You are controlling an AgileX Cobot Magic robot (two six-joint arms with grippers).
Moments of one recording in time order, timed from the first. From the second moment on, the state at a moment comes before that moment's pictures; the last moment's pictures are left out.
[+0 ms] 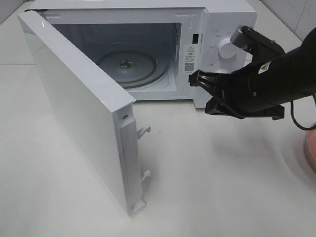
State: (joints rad) left arm 0.03 0.00 -0.50 -0.13 1.04 0.06; right arm 0.45 1.53 -0.77 0.33 0.16 0.26
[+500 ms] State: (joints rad) left arm 0.03 0.00 -0.50 -0.13 1.04 0.06; right arm 0.30 1.38 -0.77 -0.02 0.58 0.25
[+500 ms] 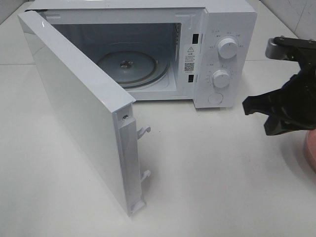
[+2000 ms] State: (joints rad) left arm 0.03 0.00 -0.50 -0.13 1.04 0.06; right arm 0.05 1.63 -0.77 -0.18 0.56 0.08
